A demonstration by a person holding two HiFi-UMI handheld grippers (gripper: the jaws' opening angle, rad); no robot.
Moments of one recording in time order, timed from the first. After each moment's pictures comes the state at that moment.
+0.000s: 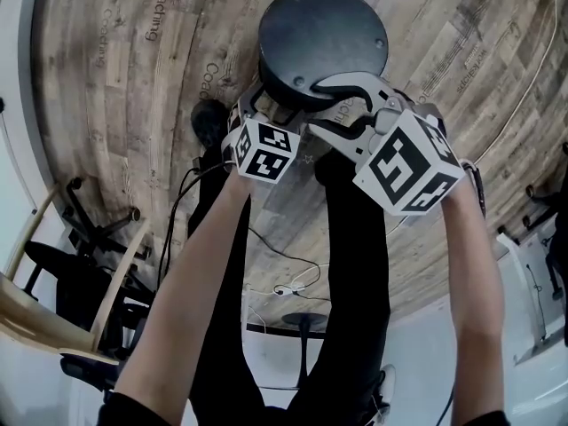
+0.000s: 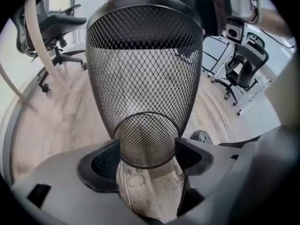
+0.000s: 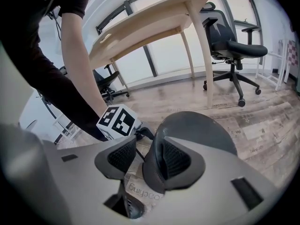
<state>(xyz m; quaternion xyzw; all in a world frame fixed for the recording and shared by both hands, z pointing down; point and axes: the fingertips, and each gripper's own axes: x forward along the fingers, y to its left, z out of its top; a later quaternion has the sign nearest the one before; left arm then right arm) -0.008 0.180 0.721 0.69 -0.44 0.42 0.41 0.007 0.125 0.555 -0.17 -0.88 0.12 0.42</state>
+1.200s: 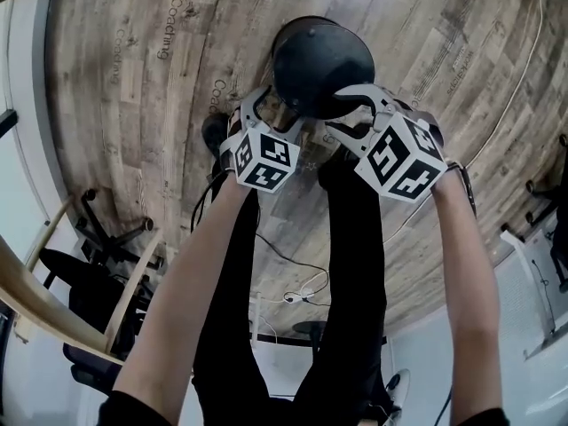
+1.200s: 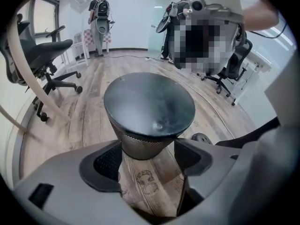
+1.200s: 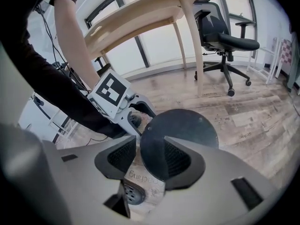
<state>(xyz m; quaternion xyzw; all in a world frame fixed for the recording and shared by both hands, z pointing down) -0.013 0.145 0.668 0.74 -0.41 0.43 0.33 0.041 0.114 0.569 -0.13 -0.86 0.12 0.48</state>
